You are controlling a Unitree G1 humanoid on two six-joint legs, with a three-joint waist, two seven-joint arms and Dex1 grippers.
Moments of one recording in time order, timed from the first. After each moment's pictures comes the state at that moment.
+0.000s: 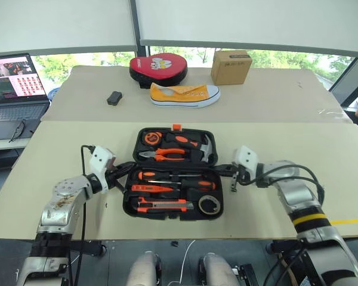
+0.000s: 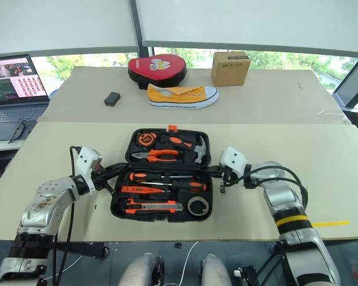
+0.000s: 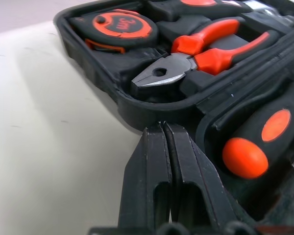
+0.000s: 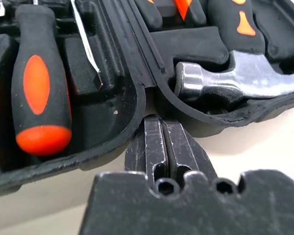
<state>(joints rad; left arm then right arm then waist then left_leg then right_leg) -0.20 0.57 0.05 -0.01 -0.34 0.36 -0.83 -0.42 -0.60 0.13 0.22 0.10 0.07 1.09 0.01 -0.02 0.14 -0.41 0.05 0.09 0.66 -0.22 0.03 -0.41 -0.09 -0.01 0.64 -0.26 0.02</state>
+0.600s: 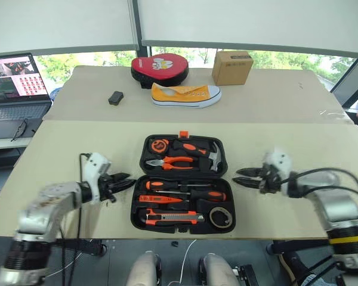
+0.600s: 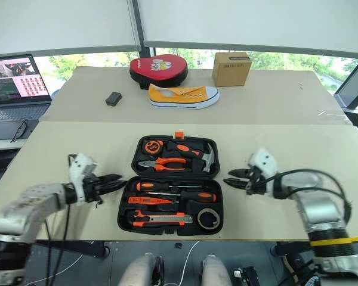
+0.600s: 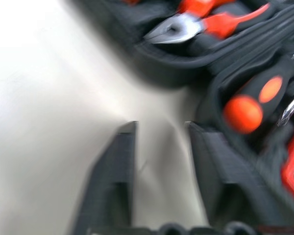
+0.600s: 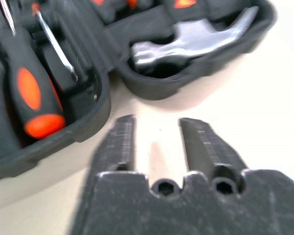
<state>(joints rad) -0.22 0.80 0.16 -0.14 -0.53 0.86 -0.85 -0.33 -0.81 -0.05 -0.05 0.36 0.58 1.09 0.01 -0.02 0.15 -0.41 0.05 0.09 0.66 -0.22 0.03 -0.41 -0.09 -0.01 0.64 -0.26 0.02</state>
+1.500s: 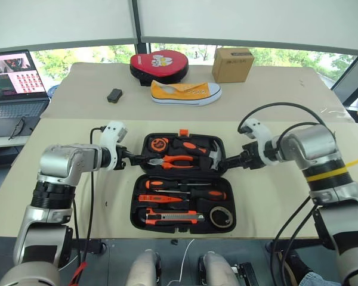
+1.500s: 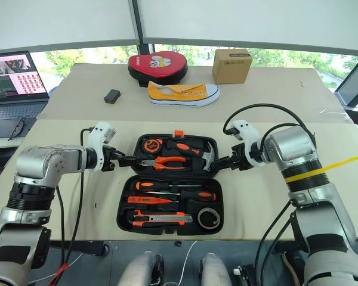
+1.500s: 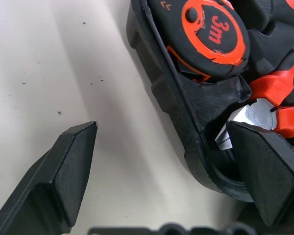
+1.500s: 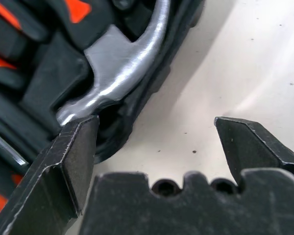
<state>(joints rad) -0.69 0.63 -0.02 0.10 -0.47 1.20 -0.60 -0.91 -0.67 0.27 0.29 0.32 1.28 0.82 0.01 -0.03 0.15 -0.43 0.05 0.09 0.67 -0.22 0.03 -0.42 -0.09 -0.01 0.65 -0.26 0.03</state>
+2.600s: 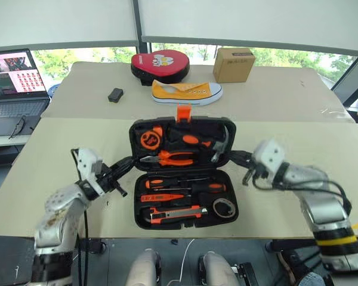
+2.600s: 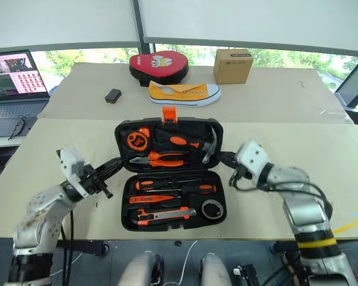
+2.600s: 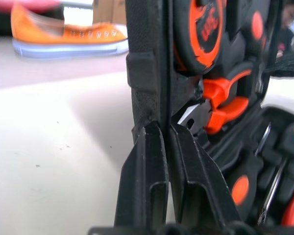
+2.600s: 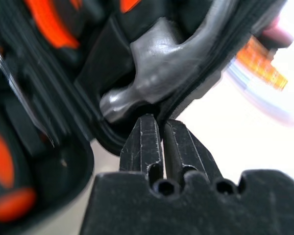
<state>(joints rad) 0.00 0.46 0.24 -0.15 -0.36 -0.01 -0.93 -0.17 -0.68 0.03 -0.06 0.02 -0.34 0.74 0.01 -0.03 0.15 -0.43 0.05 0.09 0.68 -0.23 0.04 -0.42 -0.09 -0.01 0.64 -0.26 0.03</state>
